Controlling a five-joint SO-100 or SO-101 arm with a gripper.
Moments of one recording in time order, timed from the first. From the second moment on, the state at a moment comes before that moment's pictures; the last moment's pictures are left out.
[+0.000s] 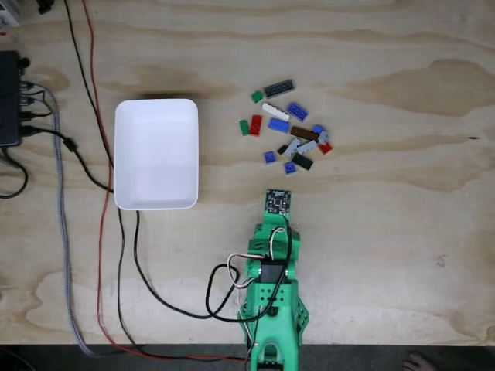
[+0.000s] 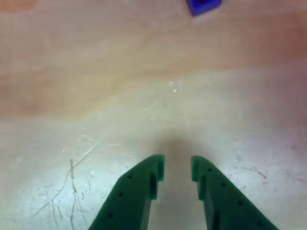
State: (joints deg) arm 1.1 174.1 172.3 60.6 -83.8
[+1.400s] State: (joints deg) arm 1.1 126.7 144.7 34.6 -77.3
